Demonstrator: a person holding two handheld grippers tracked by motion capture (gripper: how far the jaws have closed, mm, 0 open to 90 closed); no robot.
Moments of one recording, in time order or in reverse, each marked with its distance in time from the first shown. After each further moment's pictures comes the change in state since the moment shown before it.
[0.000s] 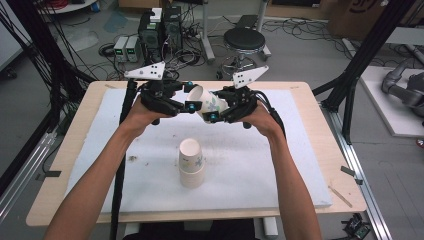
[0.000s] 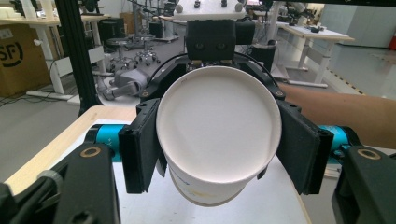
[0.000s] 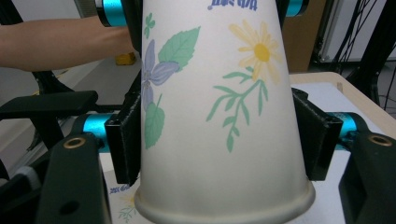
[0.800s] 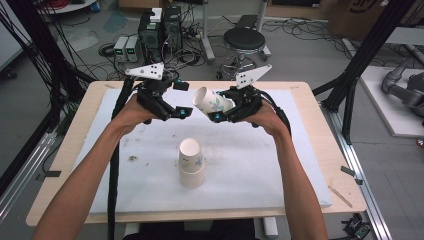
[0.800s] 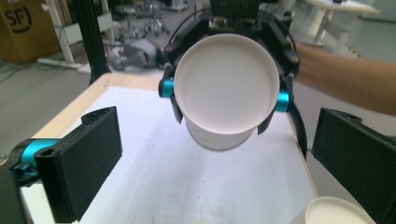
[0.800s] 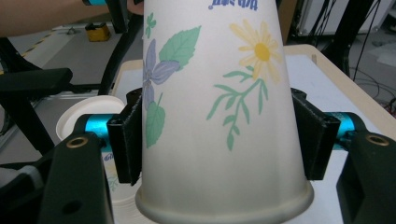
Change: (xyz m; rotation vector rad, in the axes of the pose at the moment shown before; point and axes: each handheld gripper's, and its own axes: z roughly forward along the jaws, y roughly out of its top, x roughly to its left) left arm 0.010 -0.001 -0.009 0.161 0.044 -0.018; right arm 0.002 0.001 -0.013 0.114 -0.102 0.006
